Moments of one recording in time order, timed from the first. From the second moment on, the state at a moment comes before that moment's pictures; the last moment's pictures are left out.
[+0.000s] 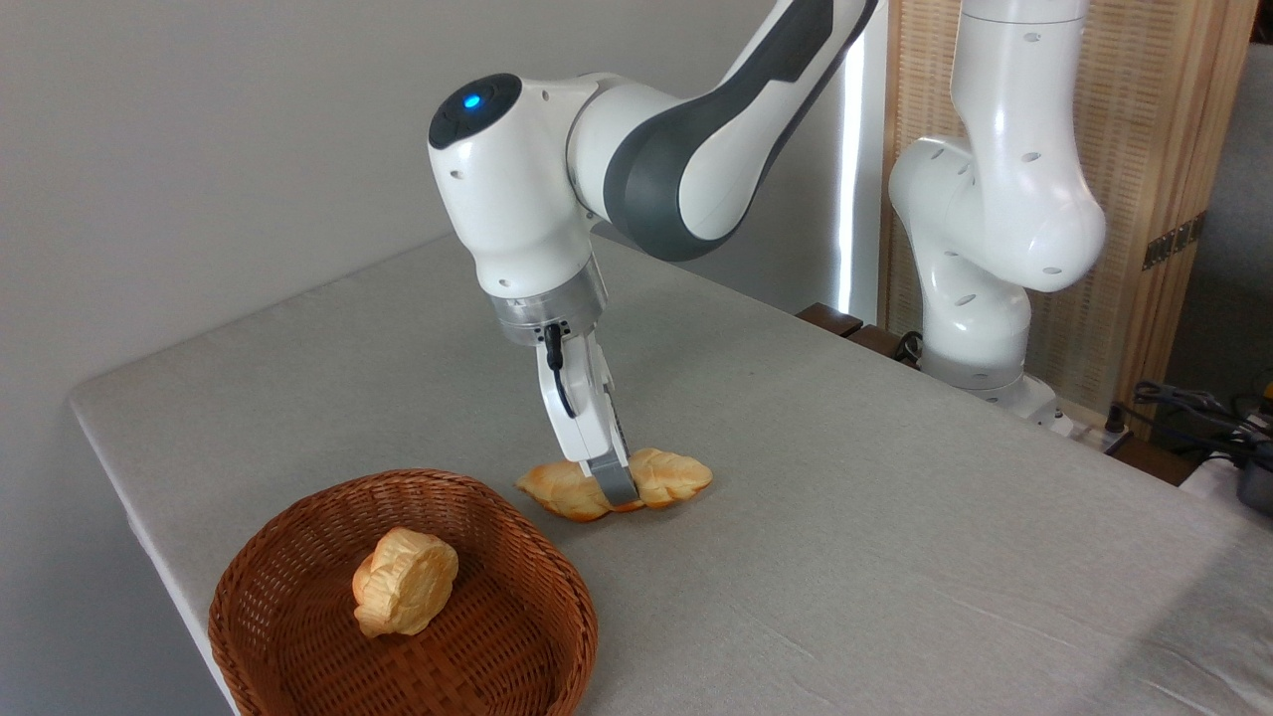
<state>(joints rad) -0.29 -0.07 0.18 -2.17 -0.04 1.93 1.26</state>
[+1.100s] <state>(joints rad) -0.28 -0.10 0.31 -1.95 -0.18 2.10 1.14</state>
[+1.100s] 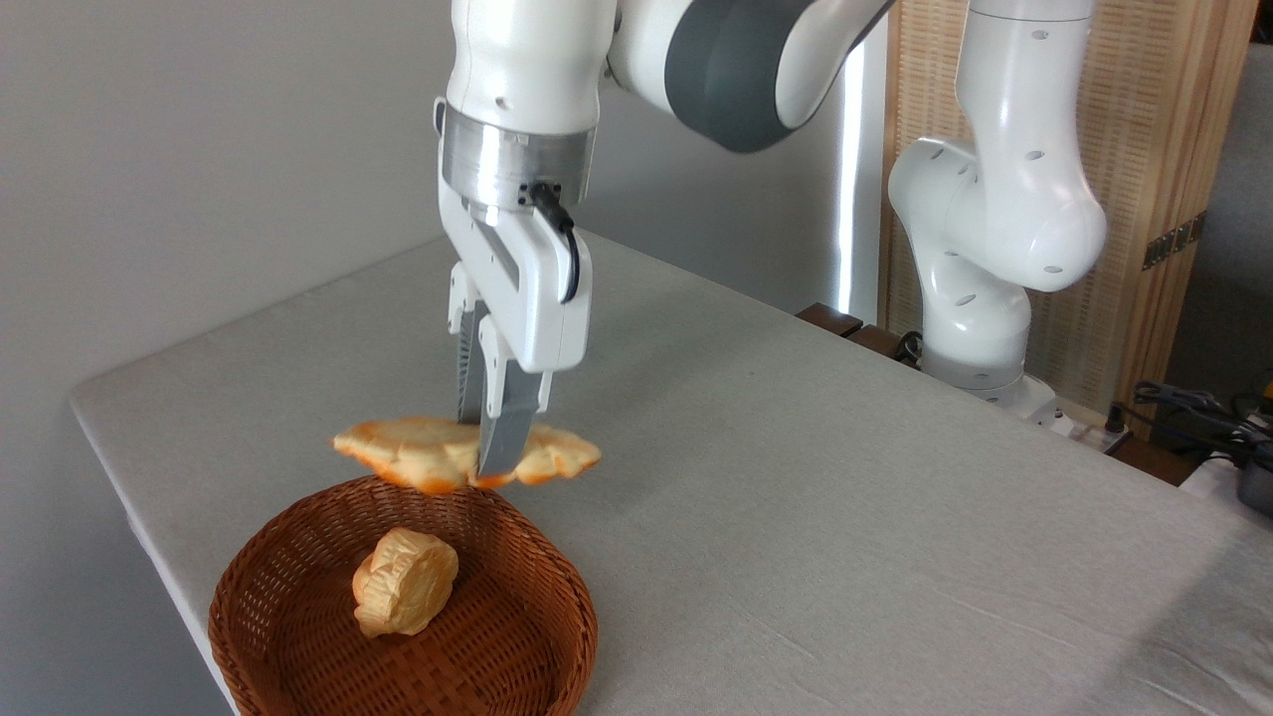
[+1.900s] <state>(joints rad) -0.28 0.02 0.31 -1.95 -0.25 2.34 0.90</state>
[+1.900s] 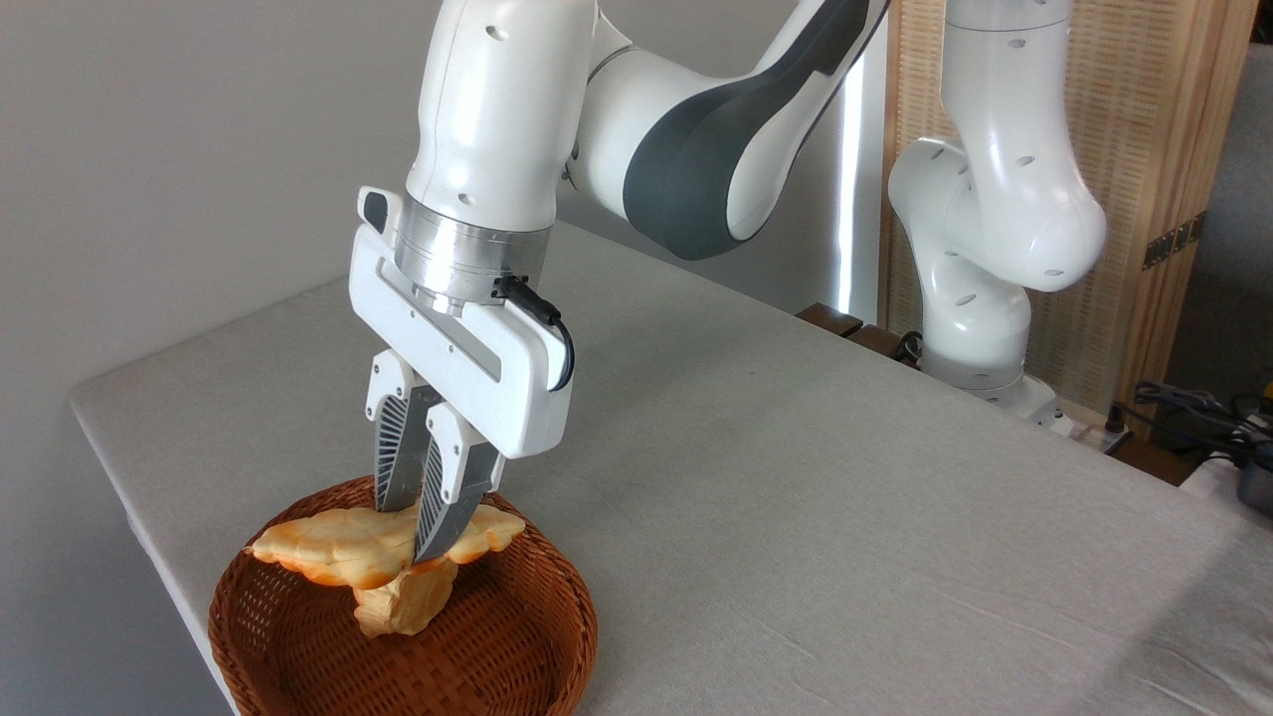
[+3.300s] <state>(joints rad) -0.29 -0.02 0.24 -1.80 -0.03 1.90 0.79</state>
